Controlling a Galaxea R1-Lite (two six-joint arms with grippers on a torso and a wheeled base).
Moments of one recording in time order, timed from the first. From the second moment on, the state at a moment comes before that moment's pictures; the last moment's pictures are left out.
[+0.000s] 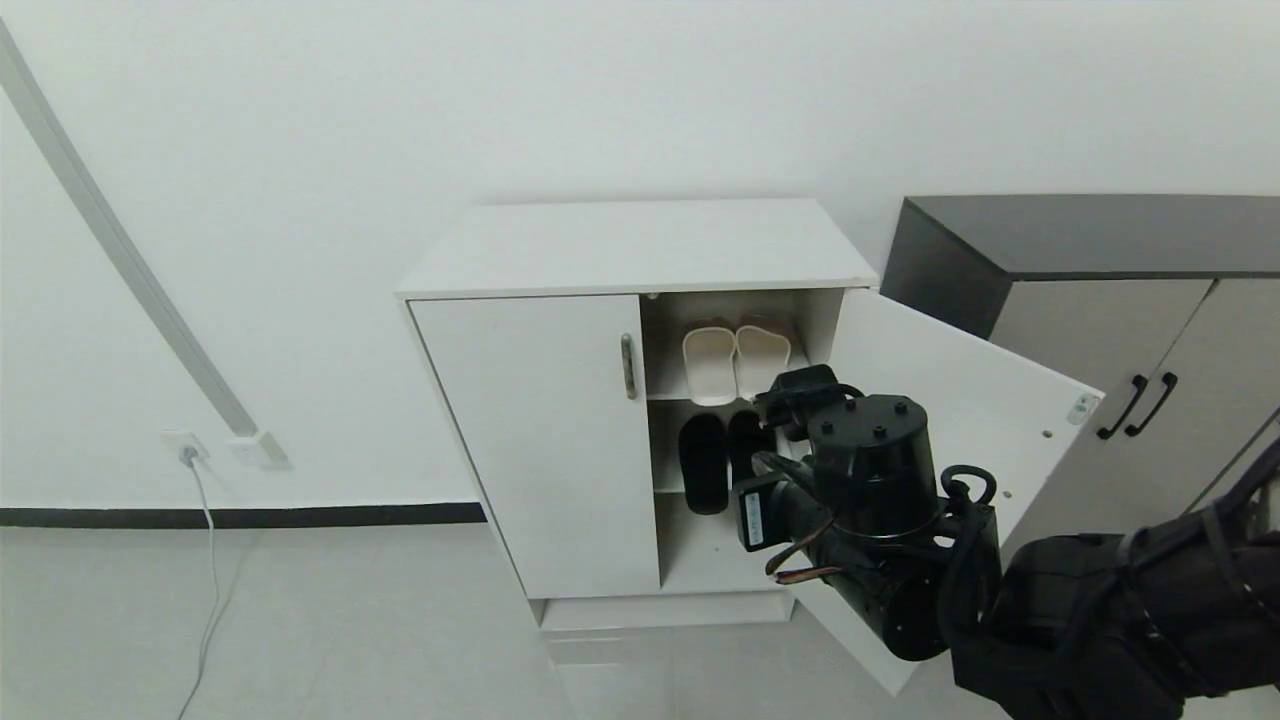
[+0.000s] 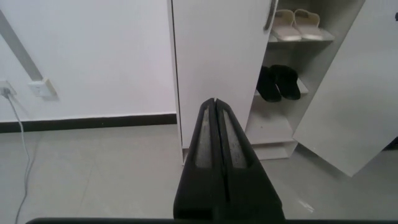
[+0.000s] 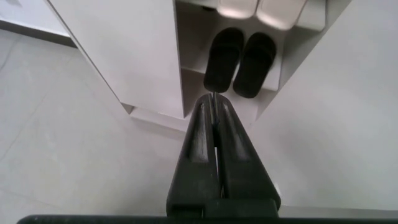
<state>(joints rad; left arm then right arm) 0.00 0.00 0.00 0.00 -0.01 0.00 0.88 1.90 -0.92 -0.70 -0.56 0.13</state>
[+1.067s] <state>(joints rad) 0.00 0.00 0.00 0.00 -0.01 0.00 0.88 1.90 -0.91 -0.71 -0.56 0.12</state>
